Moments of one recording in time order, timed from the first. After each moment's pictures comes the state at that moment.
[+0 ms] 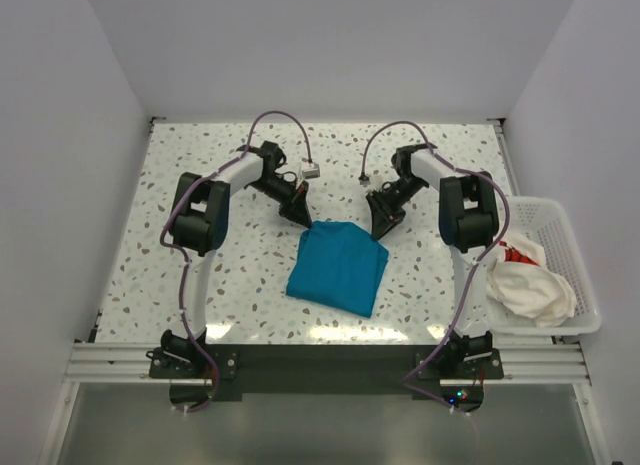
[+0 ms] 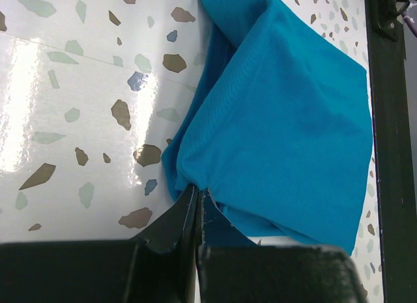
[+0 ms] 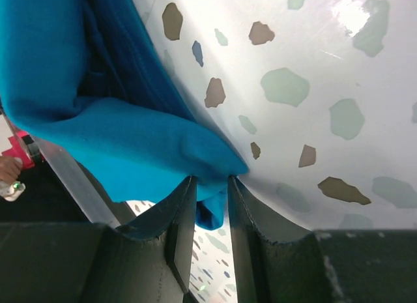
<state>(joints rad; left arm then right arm) -0.31 2.31 1.77 -1.00 1.07 0.87 0.20 2.31 1.77 -1.25 -0.69 -0.51</state>
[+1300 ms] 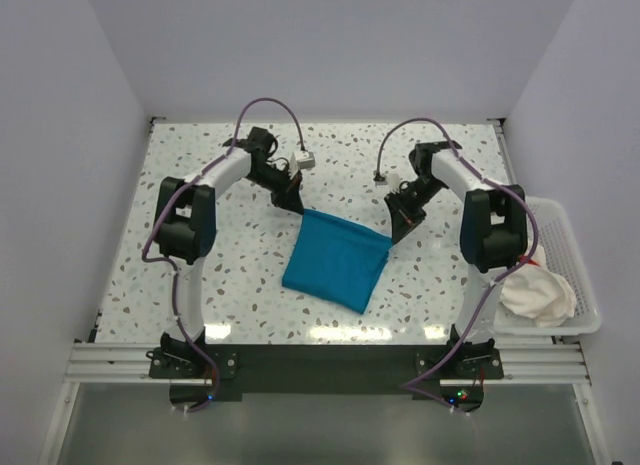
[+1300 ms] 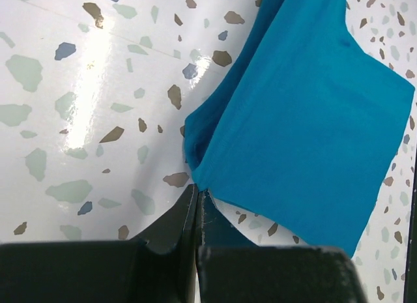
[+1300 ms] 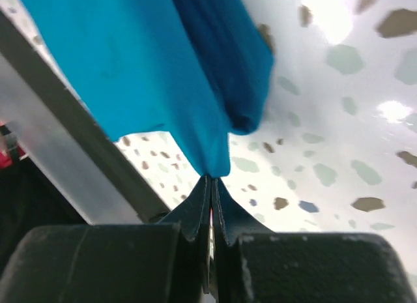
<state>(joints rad) -0.28 2.17 1.71 -0.88 0.93 0.76 0.17 2.03 1.59 -1.31 -0.59 -0.53</state>
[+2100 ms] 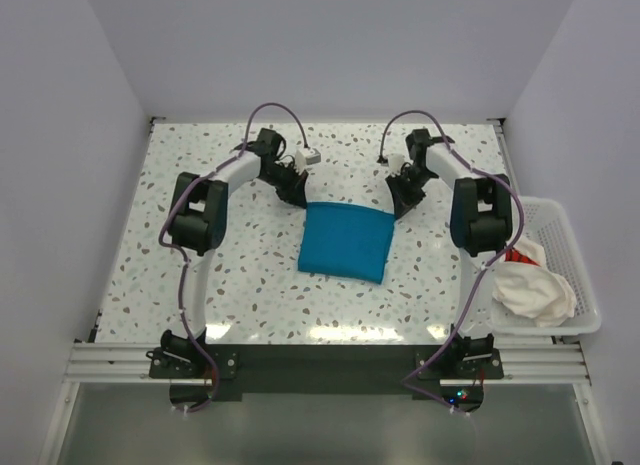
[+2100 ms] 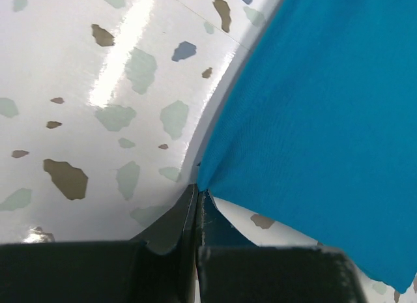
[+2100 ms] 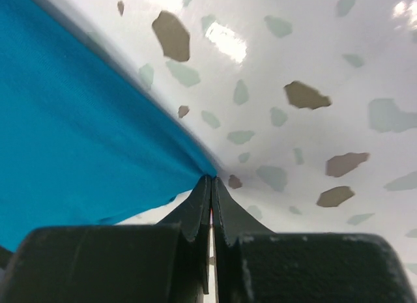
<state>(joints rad) -0.29 2.31 1.78 -0.66 0.76 0.52 0.14 2.22 1.75 -1.02 -0.33 -0.37</state>
